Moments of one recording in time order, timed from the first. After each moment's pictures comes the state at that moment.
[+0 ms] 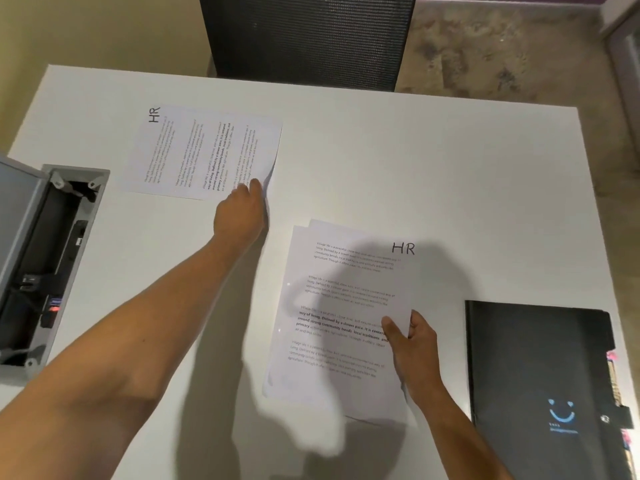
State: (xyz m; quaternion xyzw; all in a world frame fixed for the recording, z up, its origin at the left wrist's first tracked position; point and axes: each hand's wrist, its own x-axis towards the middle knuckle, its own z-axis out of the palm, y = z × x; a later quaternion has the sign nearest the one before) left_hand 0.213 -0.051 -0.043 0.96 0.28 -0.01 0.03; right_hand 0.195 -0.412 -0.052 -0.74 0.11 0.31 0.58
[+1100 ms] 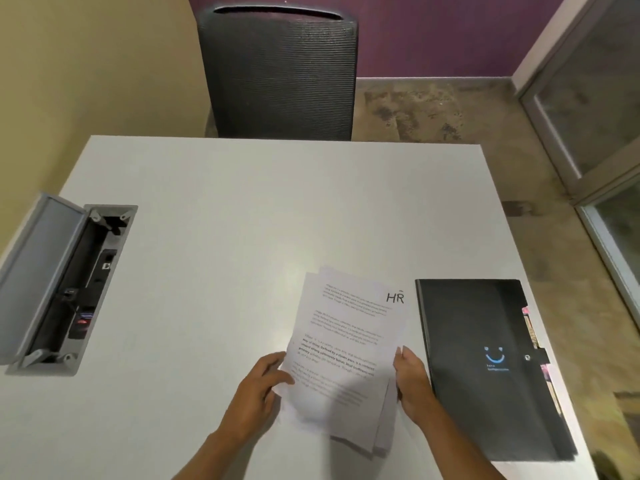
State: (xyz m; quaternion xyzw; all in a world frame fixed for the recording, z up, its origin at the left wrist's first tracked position) left_hand -0.060 -0.253 -0.035 0.87 0.16 0.03 0.47; right_hand 0.125 -0.503 -0.024 -0.70 0.18 0.37 0.59
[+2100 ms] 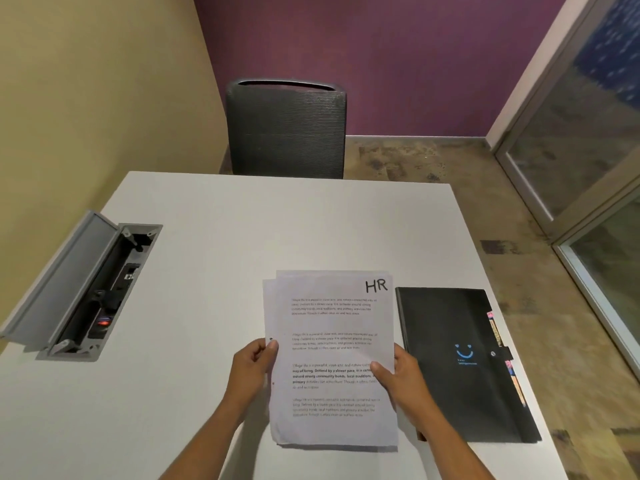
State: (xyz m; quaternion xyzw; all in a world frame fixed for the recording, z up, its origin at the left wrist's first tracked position) left_hand -0.054 -0.291 0.062 0.65 0.39 0.06 0.65; right_hand 0.084 -0.543 0.060 -0.72 -0.04 0.34 0.60
